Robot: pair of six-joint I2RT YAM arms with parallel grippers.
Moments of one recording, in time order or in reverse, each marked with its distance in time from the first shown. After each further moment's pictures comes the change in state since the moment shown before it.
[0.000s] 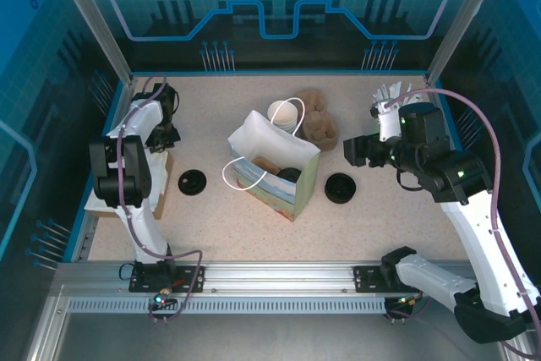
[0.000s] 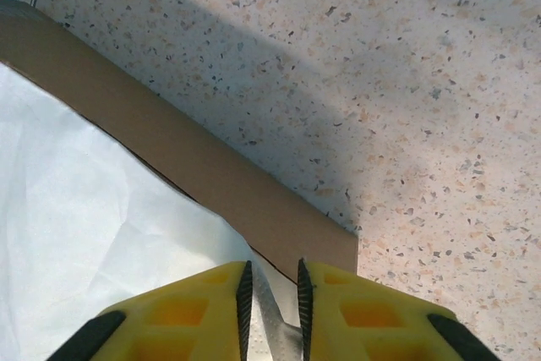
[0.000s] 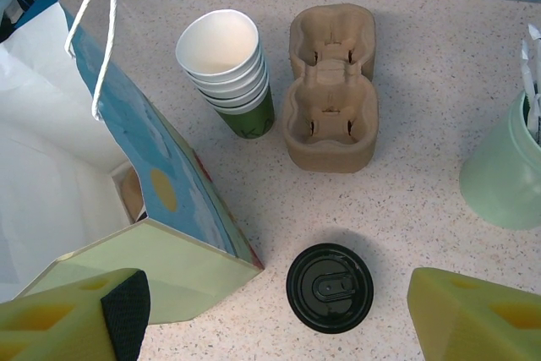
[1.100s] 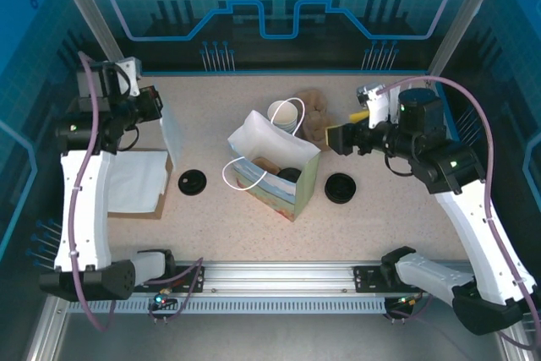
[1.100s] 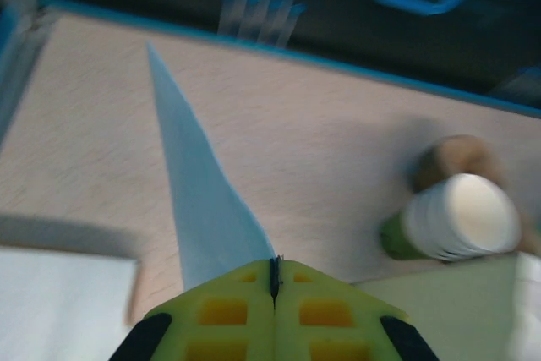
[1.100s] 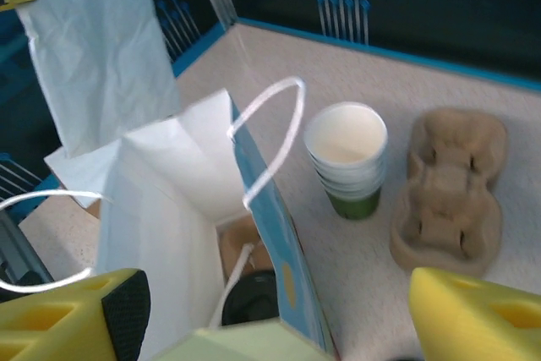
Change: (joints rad) left arm -0.003 -0.725 0.132 0.031 0.586 0.243; right arm 0.023 0.074 0.047 0.231 -0.277 -0.061
